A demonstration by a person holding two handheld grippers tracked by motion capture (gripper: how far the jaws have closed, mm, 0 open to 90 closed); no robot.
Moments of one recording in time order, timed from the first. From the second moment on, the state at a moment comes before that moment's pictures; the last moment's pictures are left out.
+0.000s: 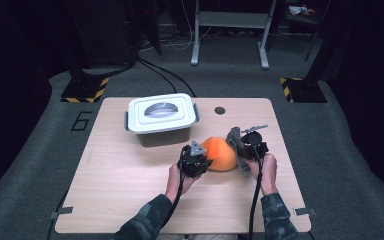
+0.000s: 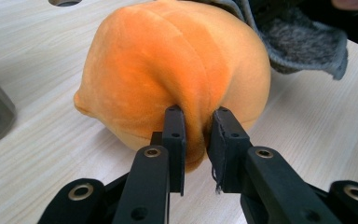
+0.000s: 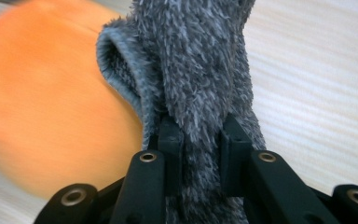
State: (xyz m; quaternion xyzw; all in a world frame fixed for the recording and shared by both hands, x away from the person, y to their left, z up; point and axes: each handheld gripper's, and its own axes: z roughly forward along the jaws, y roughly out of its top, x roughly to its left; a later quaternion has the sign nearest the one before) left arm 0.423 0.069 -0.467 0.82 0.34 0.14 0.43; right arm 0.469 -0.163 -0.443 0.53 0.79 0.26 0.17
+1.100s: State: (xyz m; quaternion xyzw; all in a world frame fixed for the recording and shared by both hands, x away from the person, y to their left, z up) left arm 0.425 0.072 -0.468 0.82 0.35 0.14 0.43; right arm 0.459 -0.112 -0.405 0.45 0.82 0.31 0.18
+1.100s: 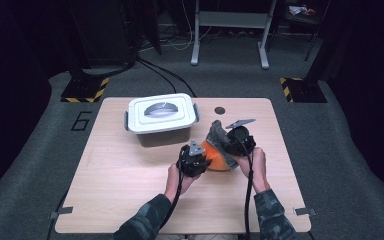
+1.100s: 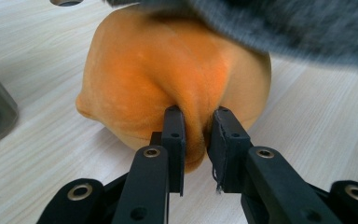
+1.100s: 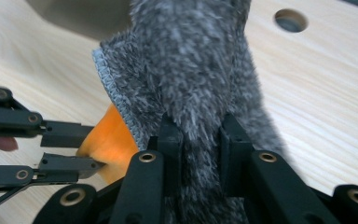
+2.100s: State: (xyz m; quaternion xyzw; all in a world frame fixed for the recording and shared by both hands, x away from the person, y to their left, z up) left arm 0.425 0.072 -0.470 0.82 0.35 0.14 0.44; right arm 0.473 -0.165 -0.461 0.54 0.79 0.23 0.17
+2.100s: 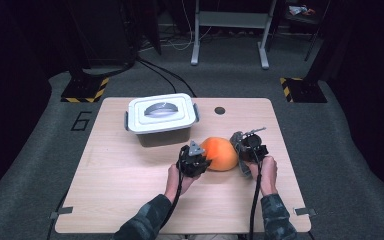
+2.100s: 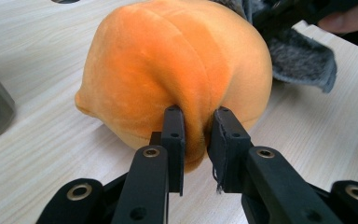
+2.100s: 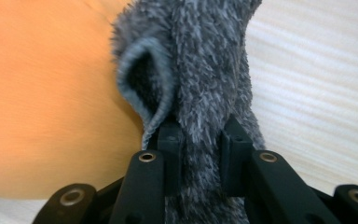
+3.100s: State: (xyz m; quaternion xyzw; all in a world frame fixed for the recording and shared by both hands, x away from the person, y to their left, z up) left arm 0.427 0.078 -0.467 0.81 0.35 0.14 0.45; right arm 0.463 -0.136 -0.423 0.49 0.81 0.27 0.18
